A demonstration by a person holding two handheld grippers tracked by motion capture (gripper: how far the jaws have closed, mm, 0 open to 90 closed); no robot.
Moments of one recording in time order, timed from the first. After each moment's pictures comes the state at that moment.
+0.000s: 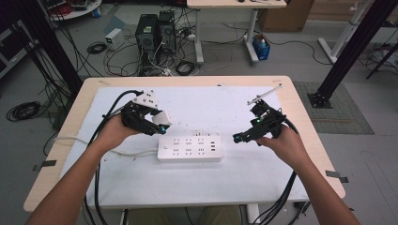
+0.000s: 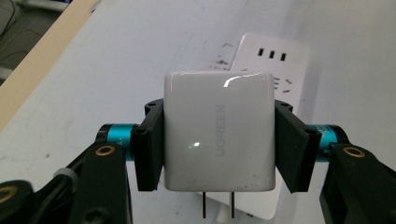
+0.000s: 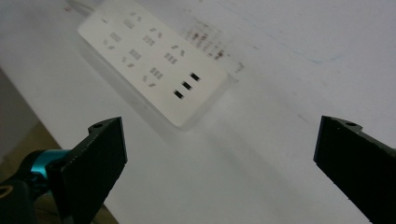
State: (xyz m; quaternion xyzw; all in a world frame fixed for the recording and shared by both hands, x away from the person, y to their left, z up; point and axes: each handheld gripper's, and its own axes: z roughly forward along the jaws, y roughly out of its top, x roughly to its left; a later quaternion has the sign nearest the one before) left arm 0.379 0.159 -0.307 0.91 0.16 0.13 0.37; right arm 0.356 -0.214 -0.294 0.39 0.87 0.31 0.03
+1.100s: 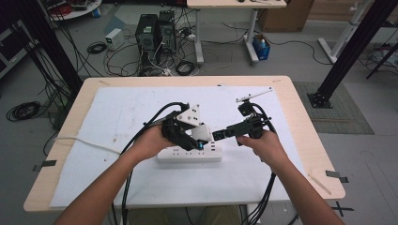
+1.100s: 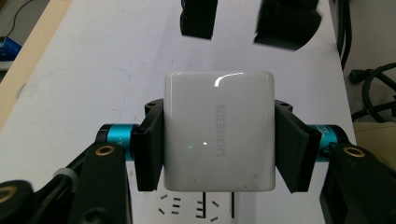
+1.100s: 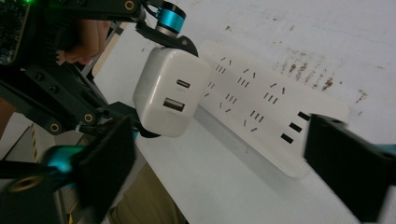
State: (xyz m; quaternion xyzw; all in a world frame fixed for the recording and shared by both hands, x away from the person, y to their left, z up) left arm 0.346 0.053 -0.303 0.92 0.04 0.11 0.38; right arm 0.357 -0.181 -0.305 0.42 0.80 0.41 -0.12
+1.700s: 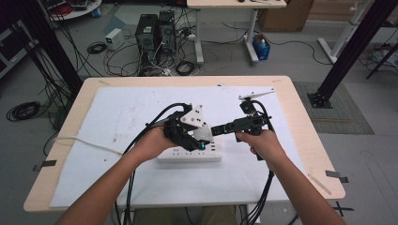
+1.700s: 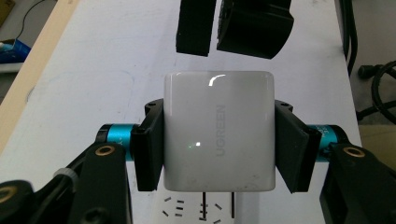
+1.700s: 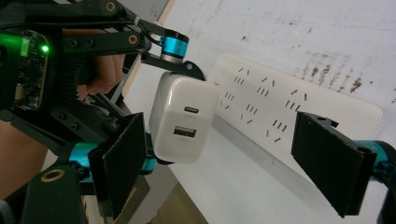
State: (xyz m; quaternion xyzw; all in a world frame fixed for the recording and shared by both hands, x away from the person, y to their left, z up) left arm 0.339 0.048 -0.297 0.92 0.03 0.13 0.37; right arm 0.366 -0.184 -0.311 0.45 0.76 0.44 -0.17
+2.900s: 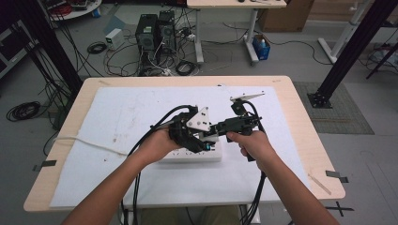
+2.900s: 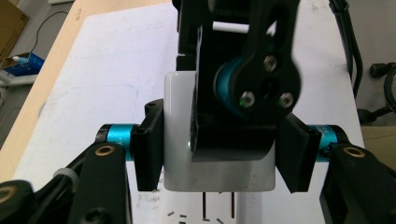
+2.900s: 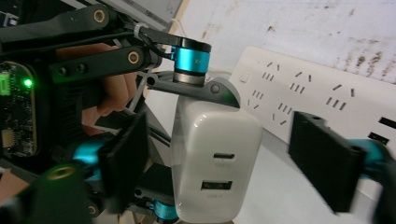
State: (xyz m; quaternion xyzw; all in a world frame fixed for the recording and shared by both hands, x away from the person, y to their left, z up) left arm 0.331 0.035 -0.293 0.92 0.02 0.15 0.37; right arm 0.367 -0.163 -0.318 0.46 0.74 0.44 -0.23
